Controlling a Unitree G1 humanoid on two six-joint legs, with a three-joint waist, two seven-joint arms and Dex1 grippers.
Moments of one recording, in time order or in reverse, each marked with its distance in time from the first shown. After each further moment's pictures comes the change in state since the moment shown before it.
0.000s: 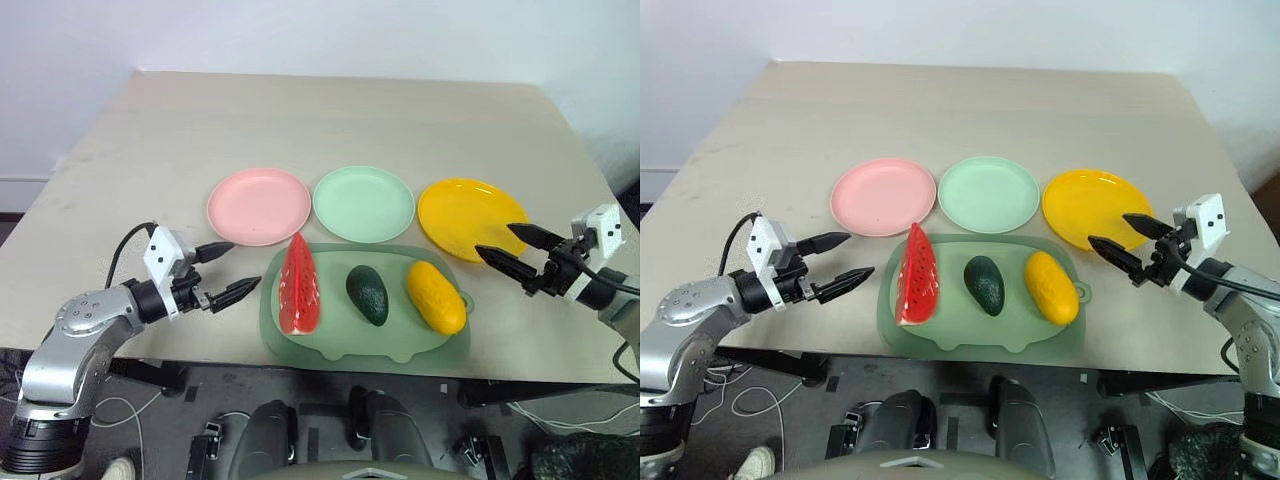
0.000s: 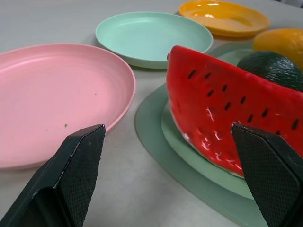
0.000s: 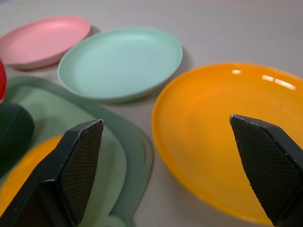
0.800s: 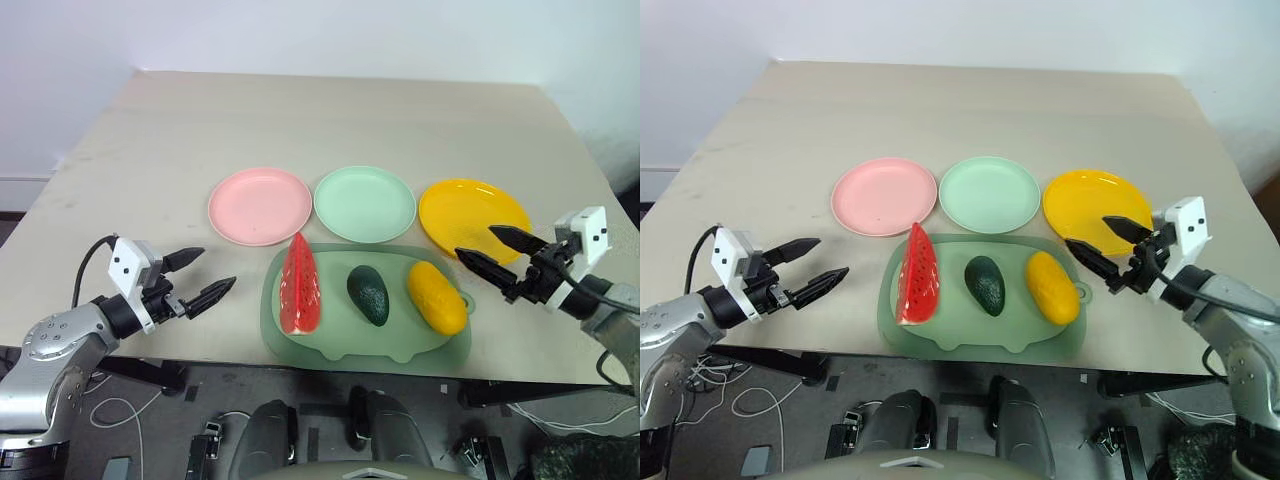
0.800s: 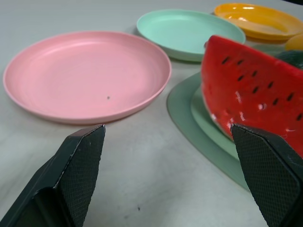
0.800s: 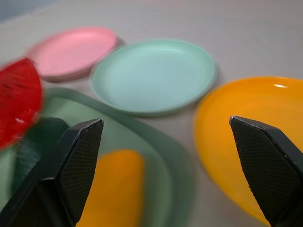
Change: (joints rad) left arm 0.096 -0.004 0.125 0.014 -0.046 -0.011 0.027; right arm 0.144 0.085 -0.028 -0.368 0.142 0.188 -0.243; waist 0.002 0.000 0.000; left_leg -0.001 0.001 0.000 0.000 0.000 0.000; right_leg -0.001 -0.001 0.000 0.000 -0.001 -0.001
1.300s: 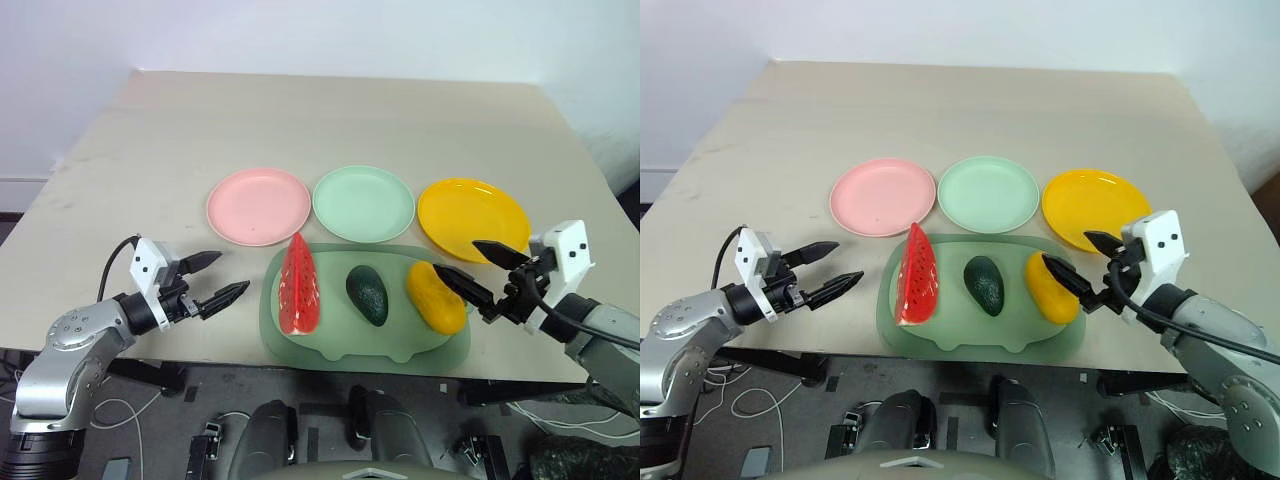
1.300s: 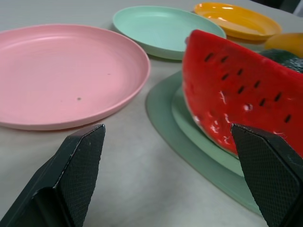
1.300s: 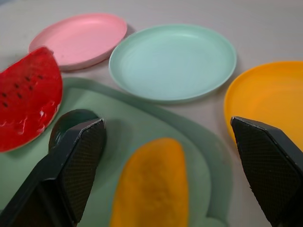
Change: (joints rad) left arm -0.039 -0.007 -0.079 0.051 0.009 -0.026 -0.050; right arm 0.033 -0.006 0.010 -0.275 0.179 0.230 -0.325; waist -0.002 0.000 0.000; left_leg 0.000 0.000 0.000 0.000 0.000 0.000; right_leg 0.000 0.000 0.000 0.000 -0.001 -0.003
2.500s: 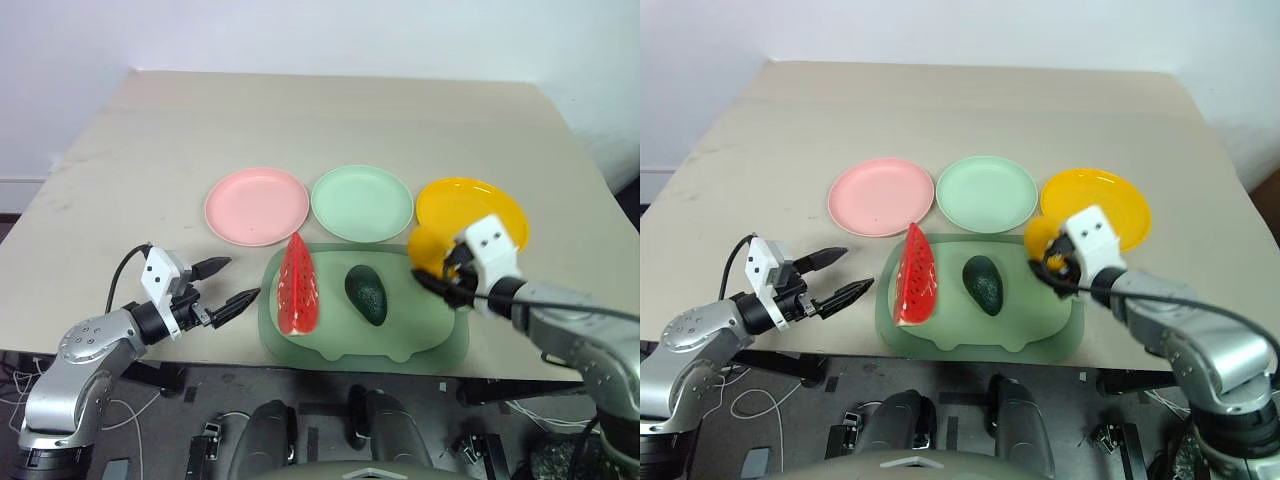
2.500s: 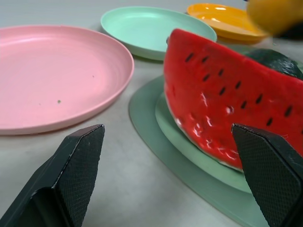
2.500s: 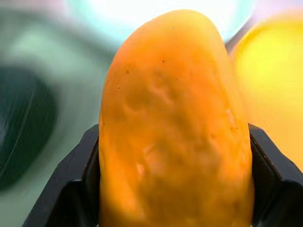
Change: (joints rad) left arm 0.051 -0.041 -0.028 -0.093 0.005 0.000 0.077; right arm -0.318 -0.043 0.297 0.162 -0.257 0.154 -0.090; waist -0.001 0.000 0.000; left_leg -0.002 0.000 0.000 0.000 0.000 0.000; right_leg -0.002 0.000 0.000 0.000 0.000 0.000
